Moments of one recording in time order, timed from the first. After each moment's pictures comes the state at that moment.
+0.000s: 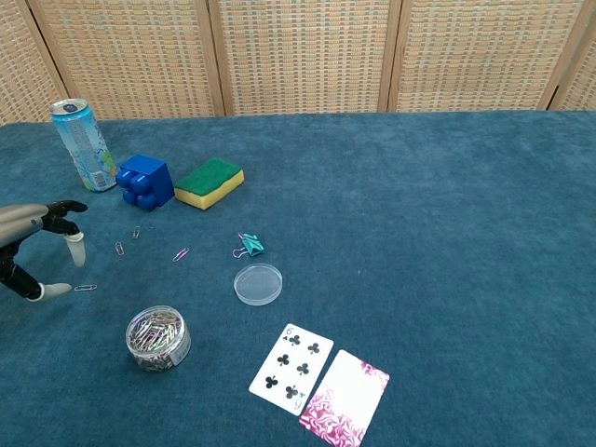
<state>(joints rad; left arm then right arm) -0.48 -1.51 -0.09 -1.49 1.01 1.05 0.36 0.08 -0.93 0.13 -1.84 -1.37 1.46 -0.01</state>
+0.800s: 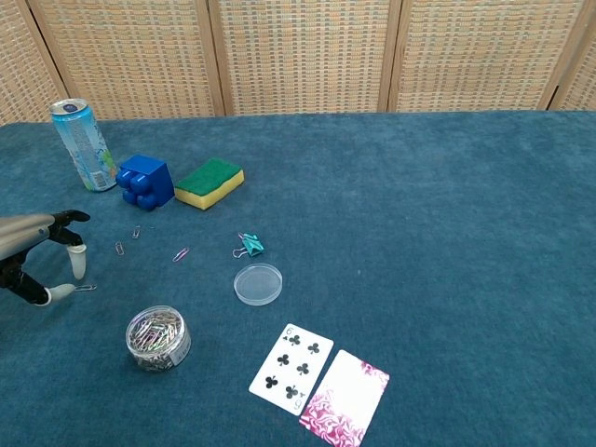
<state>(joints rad) -0.49 -1.55 -0.09 -1.45 0.97 1.04 0.39 0.08 -0.92 0.13 -1.84 -1.37 1.45 0.00</state>
